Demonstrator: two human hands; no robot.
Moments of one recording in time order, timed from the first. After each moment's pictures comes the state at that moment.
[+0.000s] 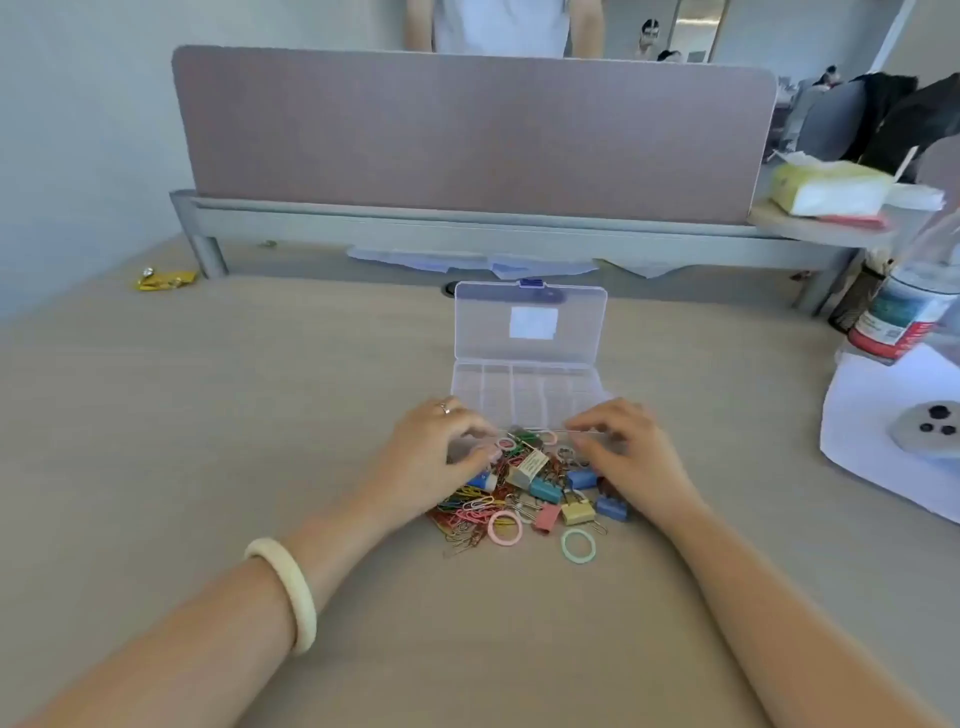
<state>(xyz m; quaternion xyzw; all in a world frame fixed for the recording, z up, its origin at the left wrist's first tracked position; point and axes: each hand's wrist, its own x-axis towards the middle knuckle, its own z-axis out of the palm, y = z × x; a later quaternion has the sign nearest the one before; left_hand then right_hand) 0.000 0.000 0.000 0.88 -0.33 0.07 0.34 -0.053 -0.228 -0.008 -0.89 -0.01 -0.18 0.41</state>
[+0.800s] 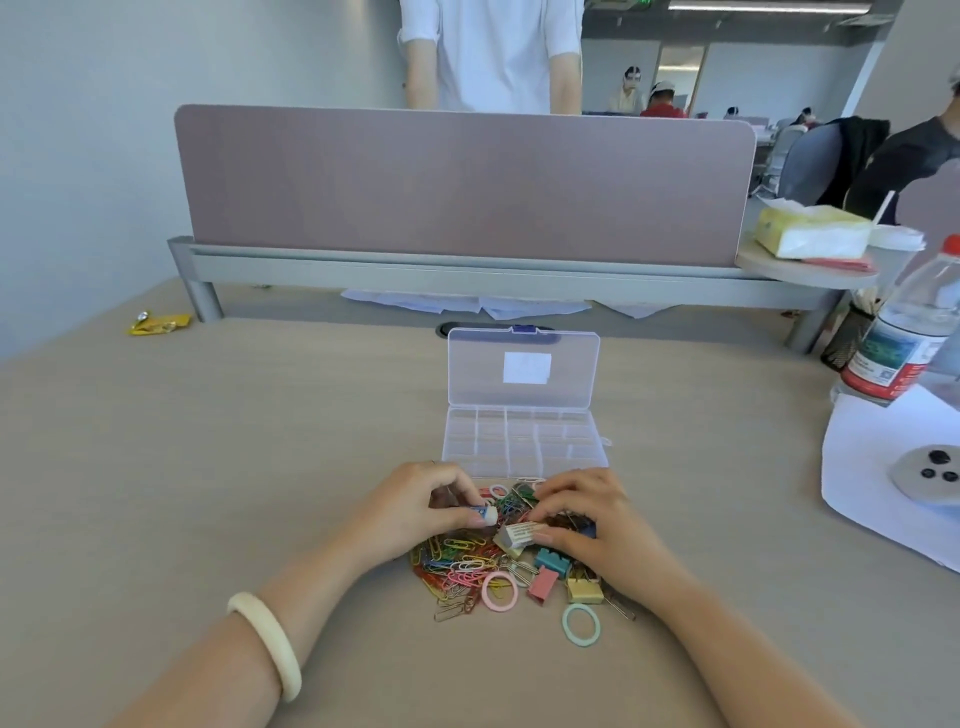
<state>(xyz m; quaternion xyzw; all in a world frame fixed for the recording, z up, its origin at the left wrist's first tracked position) 0.016 0.004 0.003 0.86 -0.30 -0.11 0.40 -0.060 -0.215 -0.016 -0.93 -0.11 -0.11 0.34</state>
